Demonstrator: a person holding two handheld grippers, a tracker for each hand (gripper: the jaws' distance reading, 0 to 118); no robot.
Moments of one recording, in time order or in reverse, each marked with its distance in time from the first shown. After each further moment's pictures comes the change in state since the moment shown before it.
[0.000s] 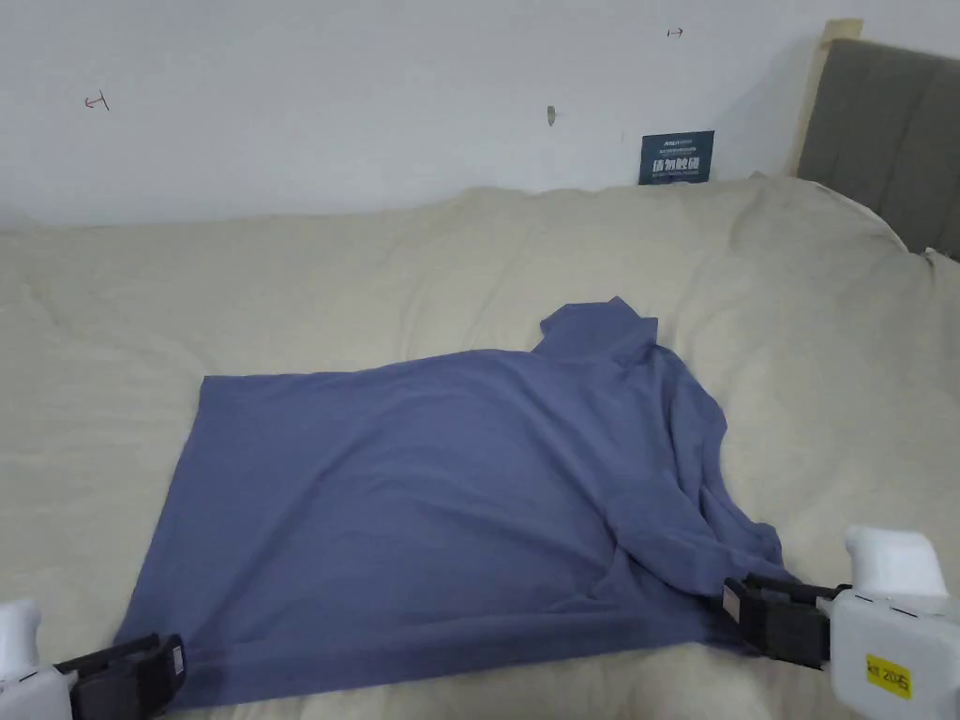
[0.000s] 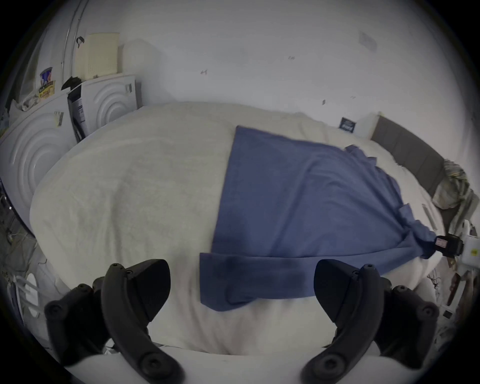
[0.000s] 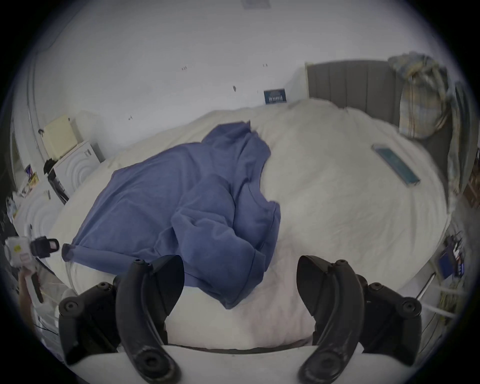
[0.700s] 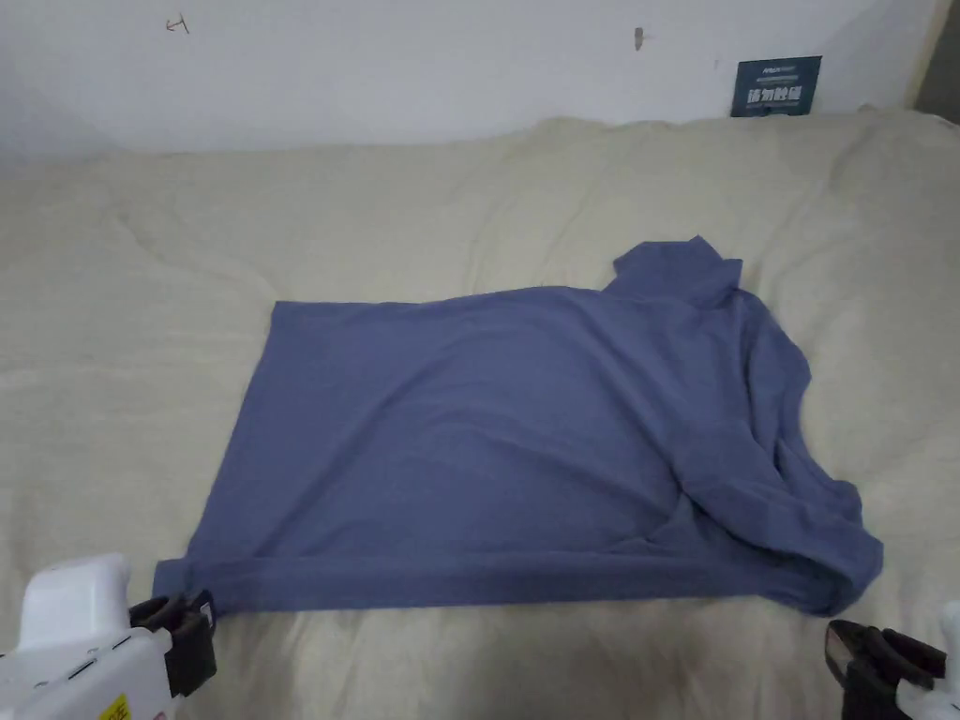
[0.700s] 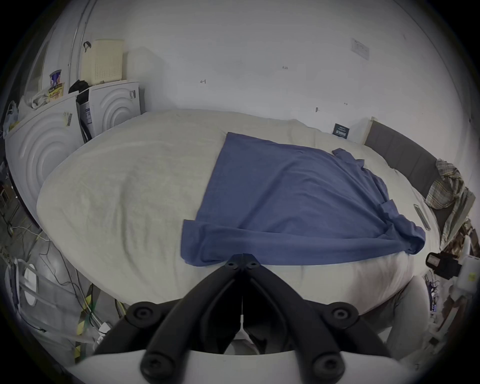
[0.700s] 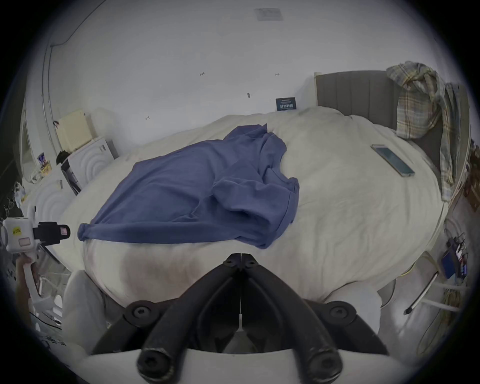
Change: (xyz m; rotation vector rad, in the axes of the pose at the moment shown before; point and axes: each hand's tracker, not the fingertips) left arm 0.032 -0.037 0.036 0.016 0.031 0.040; right arm -0.016 -0.057 0.031 0.027 0.056 0.021
